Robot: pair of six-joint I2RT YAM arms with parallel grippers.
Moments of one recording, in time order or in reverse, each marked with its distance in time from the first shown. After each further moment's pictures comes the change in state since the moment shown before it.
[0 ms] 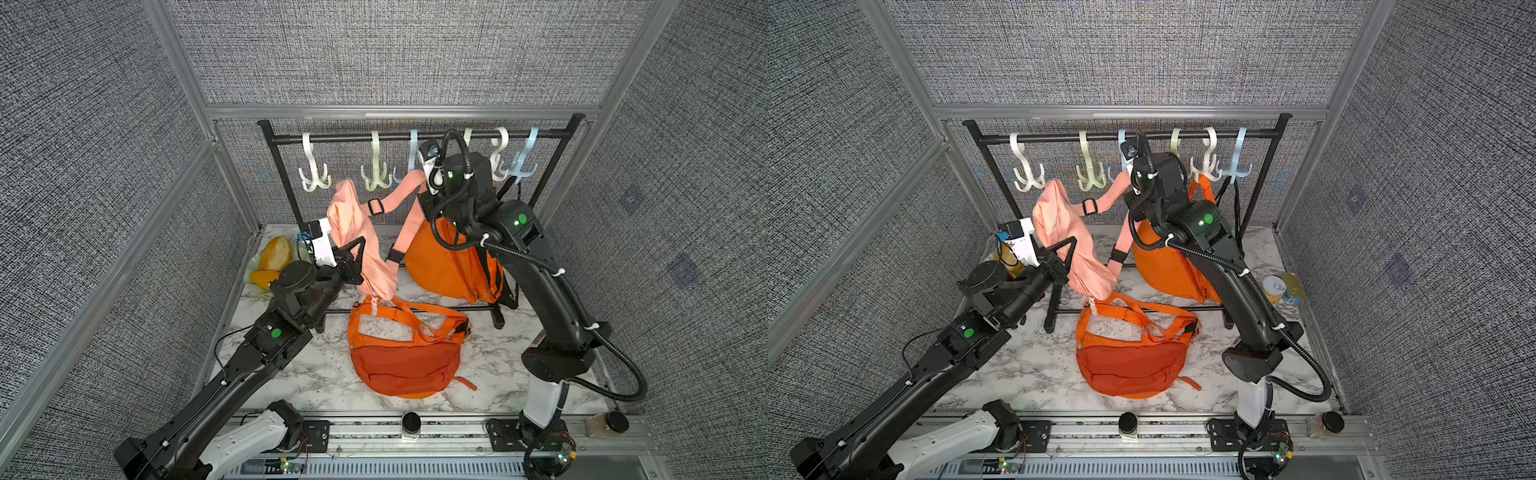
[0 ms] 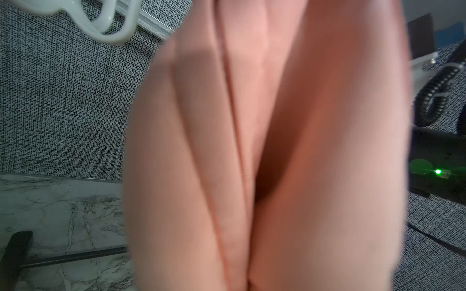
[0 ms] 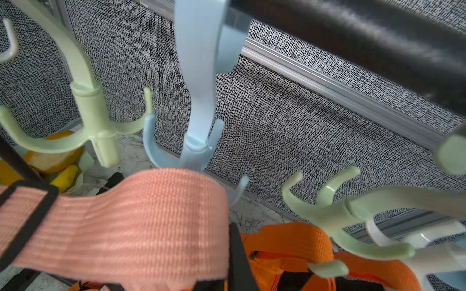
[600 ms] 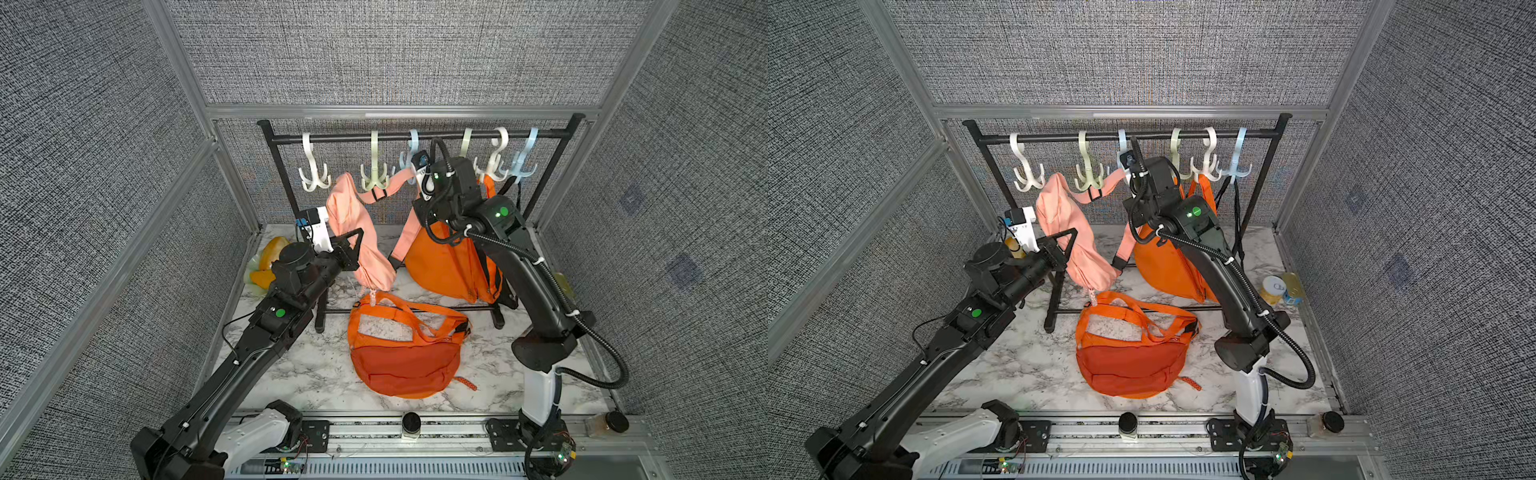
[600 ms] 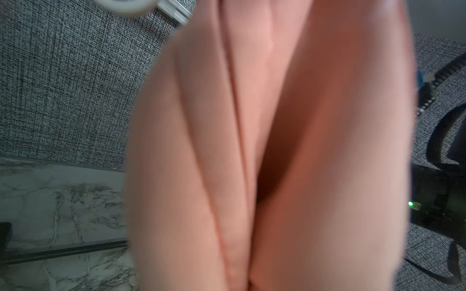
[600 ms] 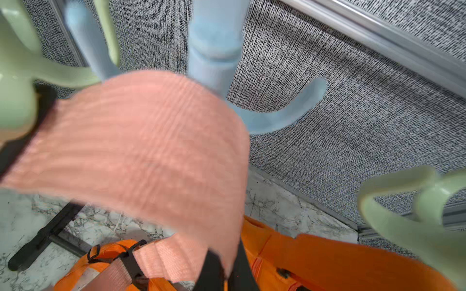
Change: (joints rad) left arm 0.155 0.103 0.031 0.010 0.215 -0.097; right arm -0.055 0.062 -0.023 -0.084 -0.107 0.050
